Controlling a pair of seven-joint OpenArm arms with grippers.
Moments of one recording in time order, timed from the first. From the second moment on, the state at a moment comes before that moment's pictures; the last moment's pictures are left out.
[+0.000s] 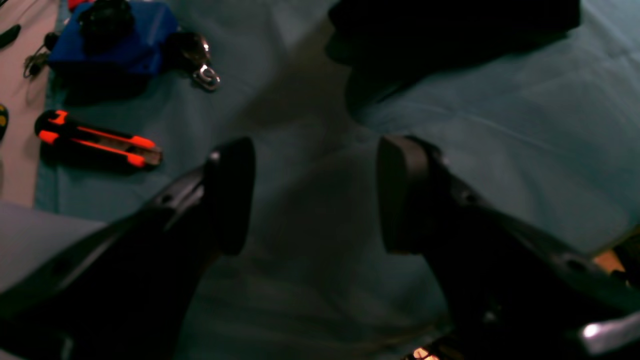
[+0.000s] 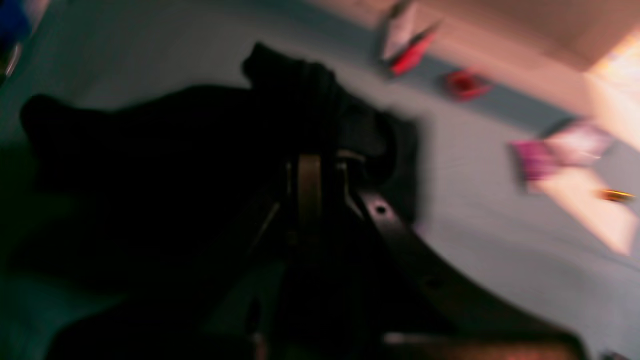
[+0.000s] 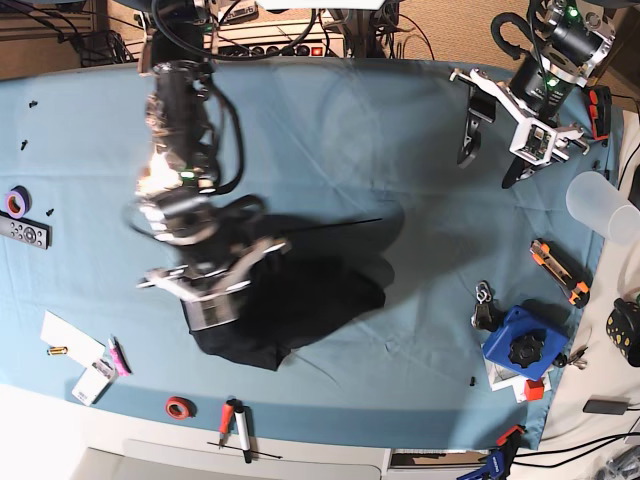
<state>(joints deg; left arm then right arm) 37.1 -9.4 -18.5 132.2 -20.2 -30.0 31.2 5.7 6.2 -2.2 113.7 -3.0 11.7 -48.3</state>
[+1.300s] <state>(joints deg) 8.3 -6.4 25.8 109.5 -1.2 -22.8 27.0 5.7 19.0 35.2 90.2 4.0 12.8 -49.9</state>
